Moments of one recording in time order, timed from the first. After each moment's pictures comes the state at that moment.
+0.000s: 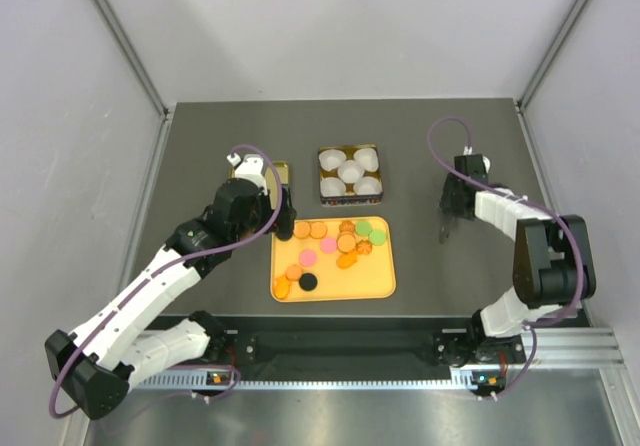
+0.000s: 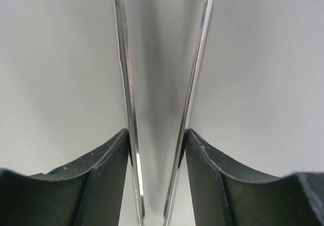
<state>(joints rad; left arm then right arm) -0.63 0.95 0.91 -0.53 -0.23 -0.42 0.09 1.59 0.86 -0.25 0.17 0.38</state>
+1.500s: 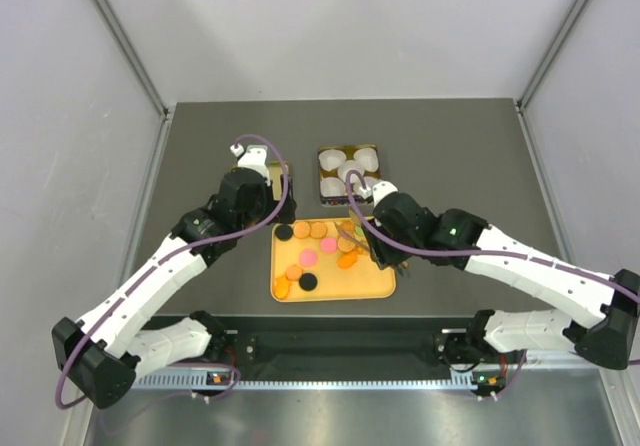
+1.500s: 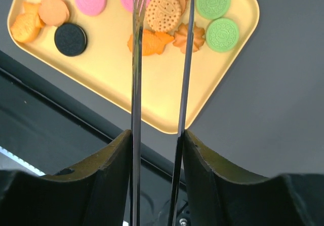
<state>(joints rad) -0.61 1.03 0.97 -0.53 -0.26 -0.40 1.00 1.16 1.09 -0.85 0.20 0.39</state>
